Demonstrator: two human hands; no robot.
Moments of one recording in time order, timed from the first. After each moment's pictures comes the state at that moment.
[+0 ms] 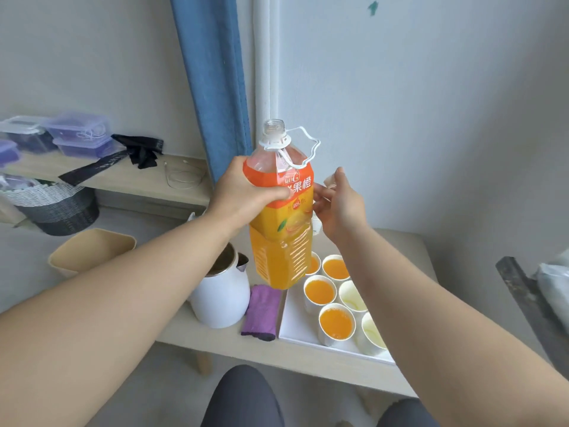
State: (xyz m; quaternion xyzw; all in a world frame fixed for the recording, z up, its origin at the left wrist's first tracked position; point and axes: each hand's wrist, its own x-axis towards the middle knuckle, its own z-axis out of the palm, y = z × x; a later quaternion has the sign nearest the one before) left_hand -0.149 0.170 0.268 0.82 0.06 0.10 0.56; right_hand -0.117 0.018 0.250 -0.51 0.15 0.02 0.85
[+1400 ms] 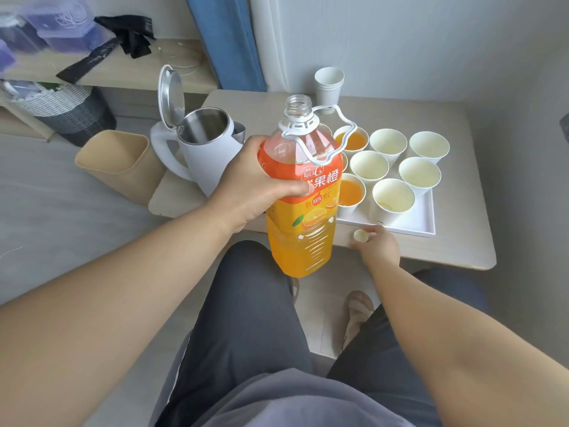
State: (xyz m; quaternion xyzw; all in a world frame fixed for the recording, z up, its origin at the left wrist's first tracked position) left_hand -0.281 0.120 0.146 0.83 0.08 -0.04 0.55; right_hand -0.263 -0.099 -0.053 -0.86 0.26 0.14 0.42
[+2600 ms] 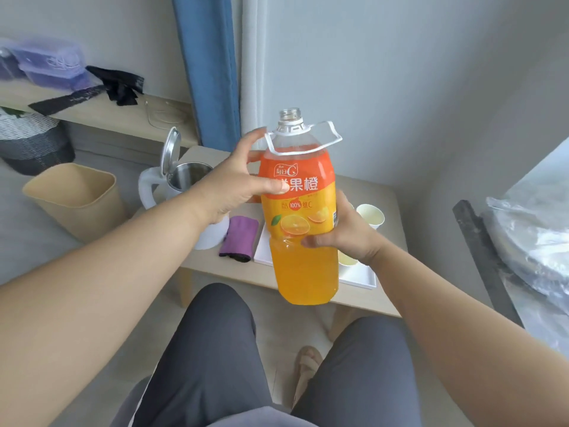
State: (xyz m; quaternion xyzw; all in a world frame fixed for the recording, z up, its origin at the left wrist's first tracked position) left_hand -0.264 0.135 0.210 0.74 -0.08 -0.06 0.67; right_hand -0.253 -0.086 0.155 -0.84 -0.15 0.13 0.51
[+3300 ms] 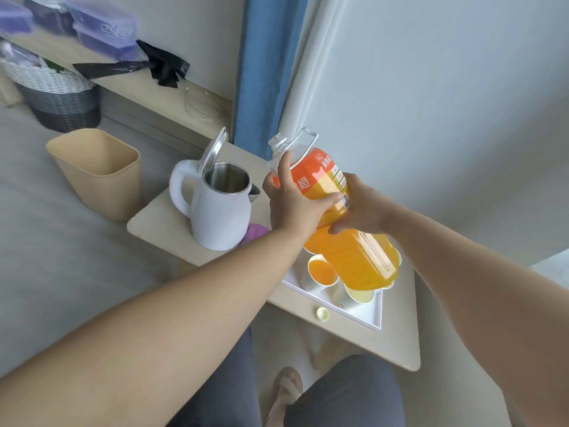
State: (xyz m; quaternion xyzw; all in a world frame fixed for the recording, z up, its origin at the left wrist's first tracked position) left_hand -0.239 0.097 0.184 0.75 0.18 0.16 0.62; right_hand -0.171 -0.032 0.215 -0.97 -0.18 0.12 0.13
